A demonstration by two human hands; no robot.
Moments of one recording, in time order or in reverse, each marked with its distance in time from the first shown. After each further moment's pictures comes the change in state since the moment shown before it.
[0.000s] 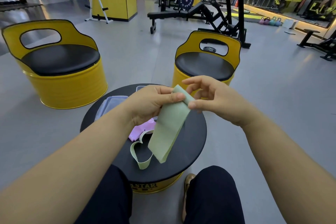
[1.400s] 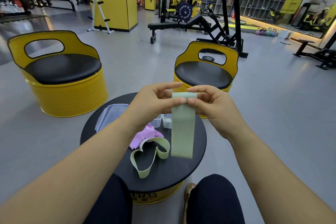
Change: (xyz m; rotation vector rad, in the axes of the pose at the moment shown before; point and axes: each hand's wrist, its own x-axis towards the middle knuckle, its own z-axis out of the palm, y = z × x) left_hand -0.014 0.014 0.012 0.046 0.284 0.236; right_hand 0.000 0.002 0.025 0.339 0.332 -0.056
